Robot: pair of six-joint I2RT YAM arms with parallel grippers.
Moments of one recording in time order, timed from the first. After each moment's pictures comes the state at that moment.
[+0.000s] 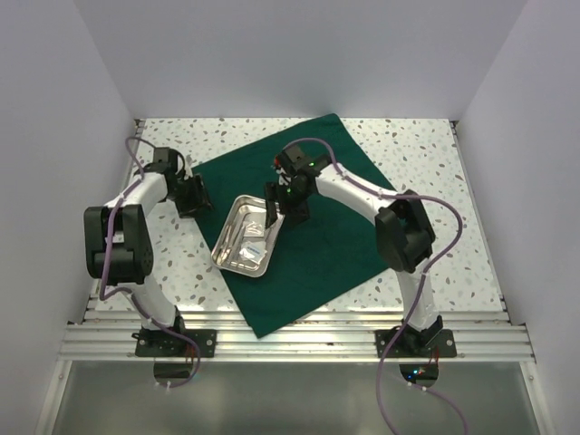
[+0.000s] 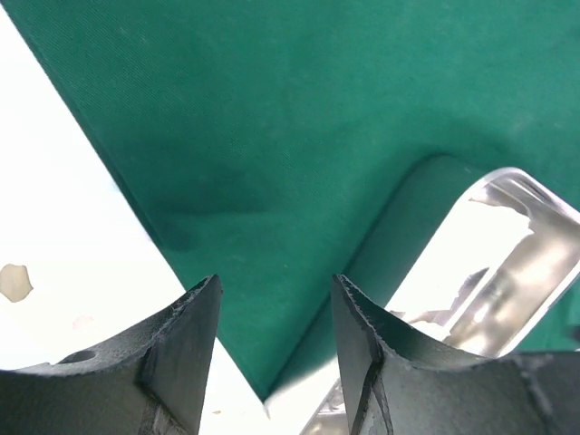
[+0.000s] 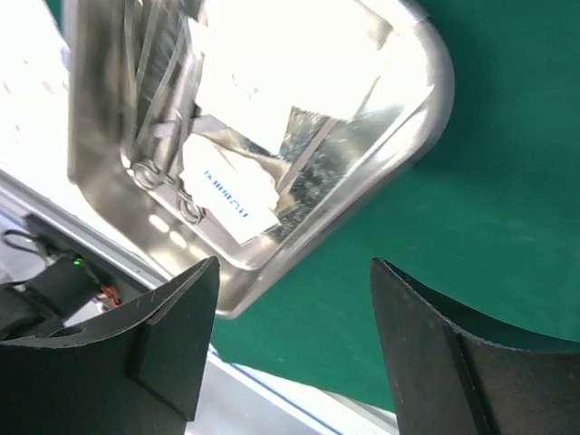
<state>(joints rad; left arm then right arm) 0.07 1.78 1.20 -0.62 0.30 -0.30 0.66 2.07 1.76 -0.83 -0.32 0.52</state>
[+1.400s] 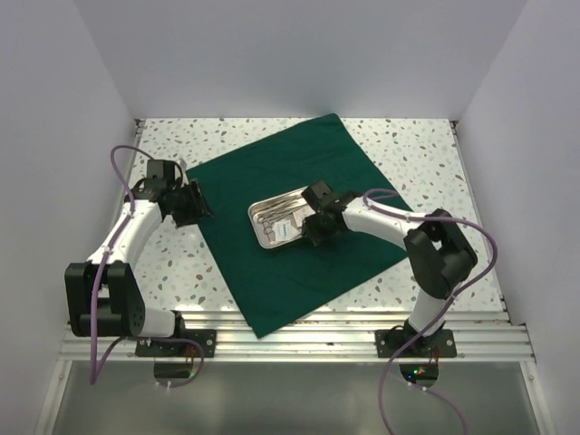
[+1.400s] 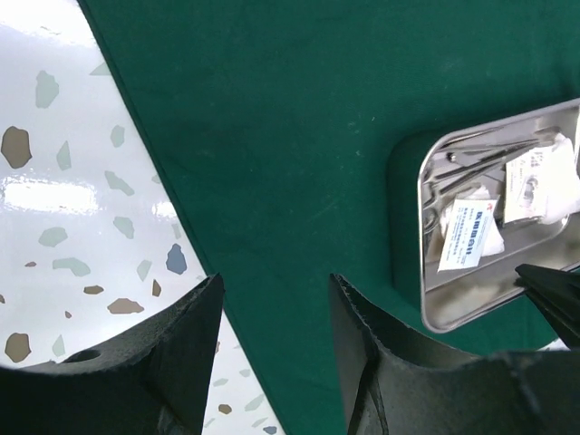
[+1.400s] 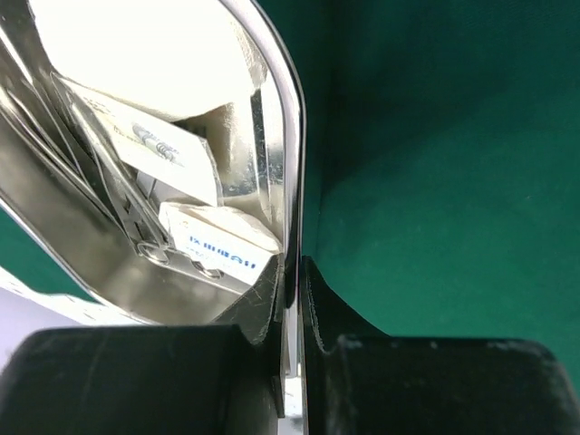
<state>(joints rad) 0.02 1.38 0.98 -0.61 0.24 -0.39 0.70 1.79 1.20 -0.65 0.08 1.86</state>
